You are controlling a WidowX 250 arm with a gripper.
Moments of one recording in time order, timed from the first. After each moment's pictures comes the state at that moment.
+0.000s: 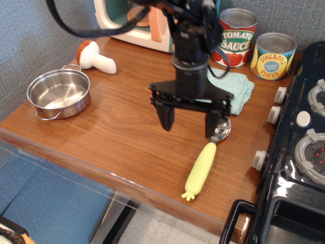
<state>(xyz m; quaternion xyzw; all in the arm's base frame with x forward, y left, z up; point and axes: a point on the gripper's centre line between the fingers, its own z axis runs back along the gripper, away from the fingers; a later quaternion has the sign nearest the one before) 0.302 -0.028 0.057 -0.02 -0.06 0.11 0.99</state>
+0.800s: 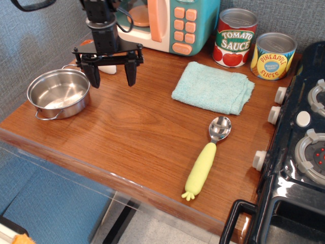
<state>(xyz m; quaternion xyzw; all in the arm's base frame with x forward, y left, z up) 0.341 0.132 0.047 0.01 -0.08 0.27 0.96</state>
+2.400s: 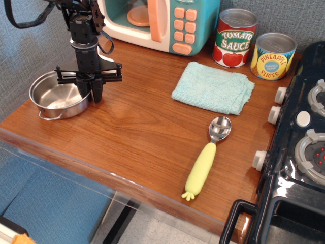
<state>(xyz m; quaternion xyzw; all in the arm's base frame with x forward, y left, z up) 0.316 0.160 0.010 0.05 -0.02 0.32 0.95</state>
